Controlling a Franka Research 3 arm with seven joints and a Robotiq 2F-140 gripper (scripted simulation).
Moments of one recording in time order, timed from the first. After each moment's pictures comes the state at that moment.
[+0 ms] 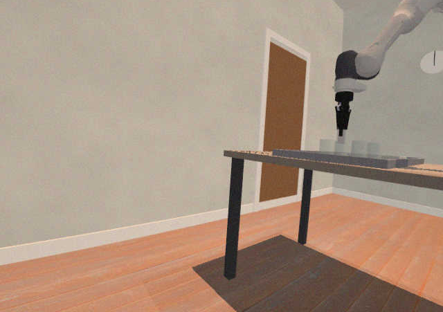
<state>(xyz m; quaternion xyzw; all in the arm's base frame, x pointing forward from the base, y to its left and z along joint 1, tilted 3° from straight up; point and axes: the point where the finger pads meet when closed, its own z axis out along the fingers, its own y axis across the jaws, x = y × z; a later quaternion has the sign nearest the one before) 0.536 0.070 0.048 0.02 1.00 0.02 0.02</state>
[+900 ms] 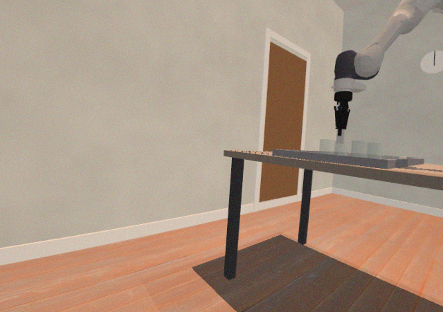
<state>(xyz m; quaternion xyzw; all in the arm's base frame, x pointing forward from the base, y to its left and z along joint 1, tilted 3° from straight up) 0.541 0.070 0.049 0.02 1.00 0.02 0.02</state>
